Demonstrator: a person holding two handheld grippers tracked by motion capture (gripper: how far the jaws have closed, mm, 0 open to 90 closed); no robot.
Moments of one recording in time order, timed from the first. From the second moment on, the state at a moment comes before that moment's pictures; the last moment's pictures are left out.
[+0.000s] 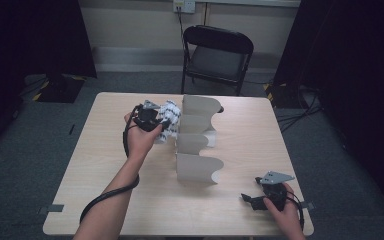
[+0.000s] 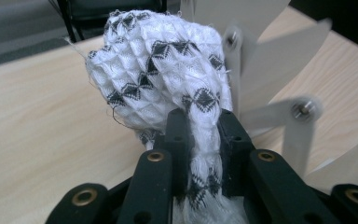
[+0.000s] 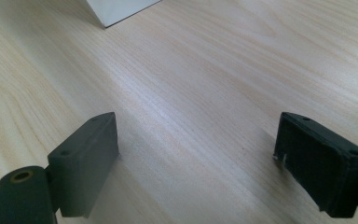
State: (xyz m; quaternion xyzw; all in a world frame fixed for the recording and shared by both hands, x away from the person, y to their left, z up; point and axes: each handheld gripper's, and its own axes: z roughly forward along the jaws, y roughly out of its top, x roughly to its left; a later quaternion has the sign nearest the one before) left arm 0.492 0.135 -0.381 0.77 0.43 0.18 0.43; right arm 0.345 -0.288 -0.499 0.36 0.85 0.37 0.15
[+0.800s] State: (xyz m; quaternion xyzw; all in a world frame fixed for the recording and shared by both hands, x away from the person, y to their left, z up) left arm 0.490 0.125 -0.427 0.80 0.42 0.15 0.41; right arm 0.345 -0.288 -0.499 0.36 0.85 0.37 0.15
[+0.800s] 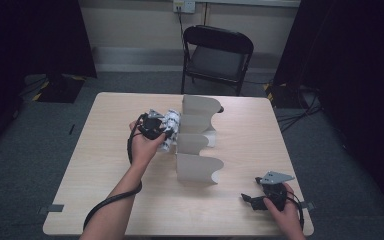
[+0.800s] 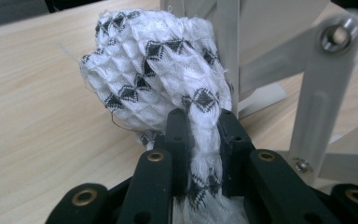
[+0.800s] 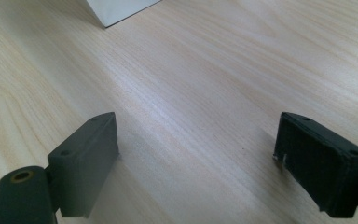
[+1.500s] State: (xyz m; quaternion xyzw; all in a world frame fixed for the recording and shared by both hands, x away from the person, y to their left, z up) left arm 0.484 0.120 -0.480 0.81 0.44 0.12 0.37; right arm 0.345 -0.287 -0.499 0.36 0.85 0.37 0.15
